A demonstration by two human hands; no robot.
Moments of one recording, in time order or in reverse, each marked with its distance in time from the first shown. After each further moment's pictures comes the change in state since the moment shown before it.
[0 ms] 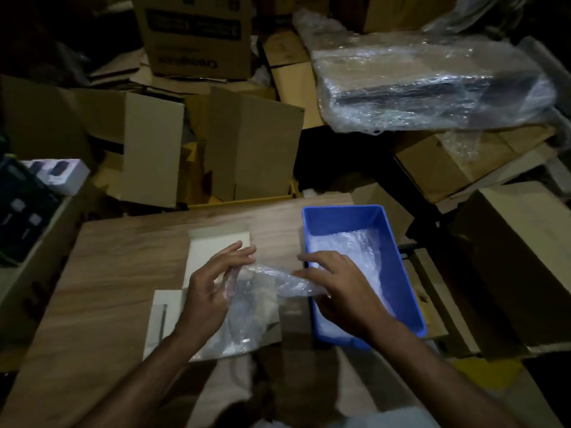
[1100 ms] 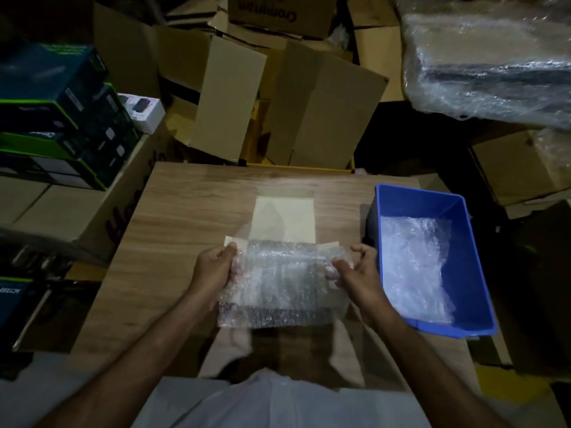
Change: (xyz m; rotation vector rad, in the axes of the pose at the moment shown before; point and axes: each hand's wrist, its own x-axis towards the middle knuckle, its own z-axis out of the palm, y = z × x) left_hand -0.069 -0.051 -0.102 -0.159 0.412 -0.973; right_hand 0.031 -0.092 0.088 0.942 0.049 1.135
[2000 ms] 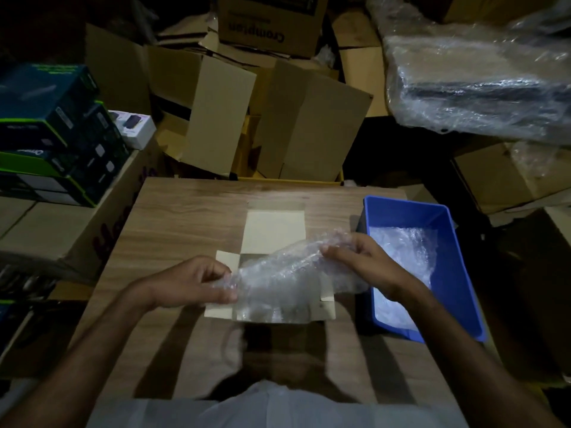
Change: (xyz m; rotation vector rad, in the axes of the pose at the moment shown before) left_hand -0.005 0.058 -0.056 0.546 -0.883 0.331; right_hand 0.007 -0.075 -0.033 -0.224 -0.486 -0.186
